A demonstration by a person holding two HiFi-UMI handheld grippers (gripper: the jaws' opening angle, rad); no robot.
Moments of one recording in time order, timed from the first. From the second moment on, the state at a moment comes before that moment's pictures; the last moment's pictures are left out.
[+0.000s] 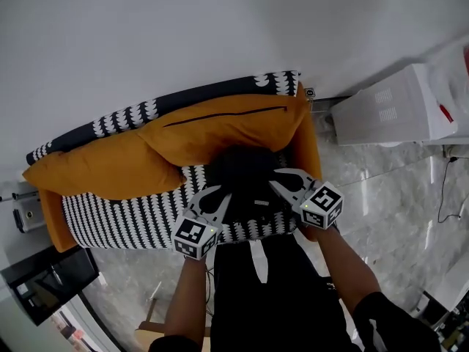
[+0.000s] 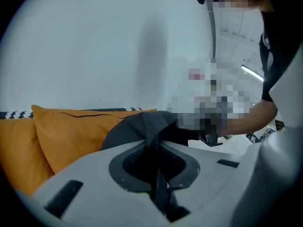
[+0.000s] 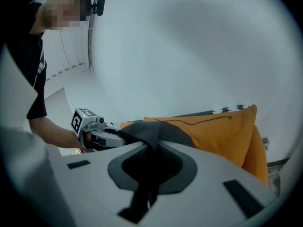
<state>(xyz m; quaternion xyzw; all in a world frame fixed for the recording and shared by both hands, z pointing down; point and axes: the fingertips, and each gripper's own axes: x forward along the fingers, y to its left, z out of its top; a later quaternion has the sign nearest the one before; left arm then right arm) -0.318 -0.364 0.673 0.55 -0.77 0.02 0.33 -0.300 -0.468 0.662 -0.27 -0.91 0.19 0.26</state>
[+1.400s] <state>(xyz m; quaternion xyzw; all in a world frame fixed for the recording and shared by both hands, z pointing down) -0.377 -0.393 0.707 0.52 -0.78 0.03 0.35 -0.359 -0.489 0.699 -0.28 -0.90 0.15 0.29</state>
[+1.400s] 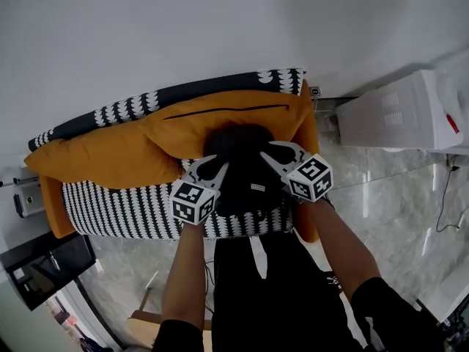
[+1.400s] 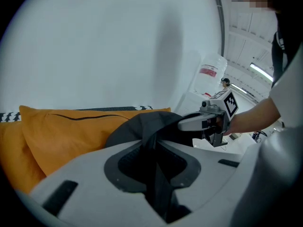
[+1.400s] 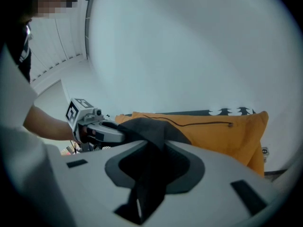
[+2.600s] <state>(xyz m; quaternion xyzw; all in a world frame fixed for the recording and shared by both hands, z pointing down) -0.305 -0.305 0.451 0.46 -0.88 -0.07 0.10 -0.287 -0.450 0.433 -0.41 -0.90 0.10 0.08</state>
